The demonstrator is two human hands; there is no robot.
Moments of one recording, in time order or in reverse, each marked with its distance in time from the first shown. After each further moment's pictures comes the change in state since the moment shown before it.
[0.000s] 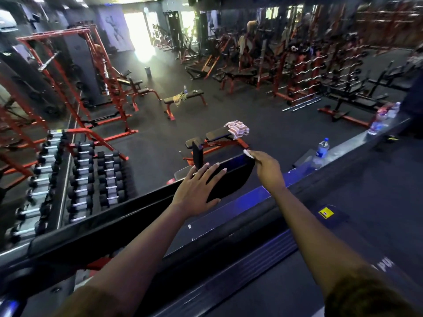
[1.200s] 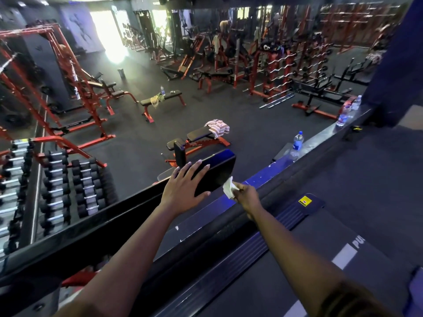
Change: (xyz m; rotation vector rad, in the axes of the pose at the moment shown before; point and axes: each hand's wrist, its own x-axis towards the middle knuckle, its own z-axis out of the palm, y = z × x) left_hand -0.002 0.006 0.000 -0.177 0.003 -0.090; right_hand -0.077 0.009 0.040 0.475 -0.113 0.657
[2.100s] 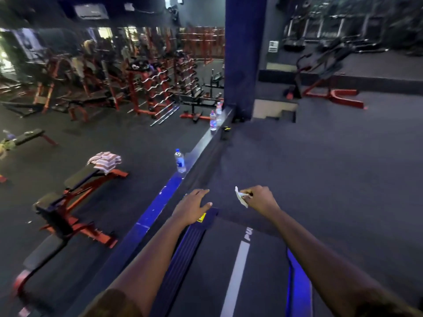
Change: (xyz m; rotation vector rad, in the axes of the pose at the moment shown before) left_hand 0.286 0.434 0.073 -0.542 -0.323 0.412; right_hand -0.003 0.054 -0.503 -0.742 0.431 0.176
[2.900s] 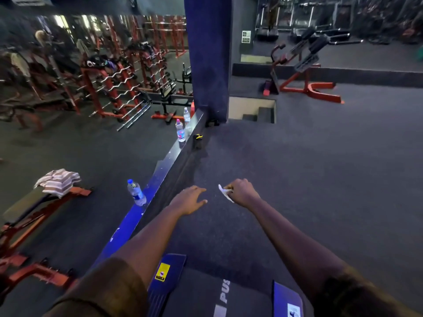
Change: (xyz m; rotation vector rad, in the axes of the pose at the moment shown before) left_hand 0.461 0.058 0.027 0.167 -0.211 0.110; right_hand 0.391 0.143 -0.102 -0.088 0.033 0.044
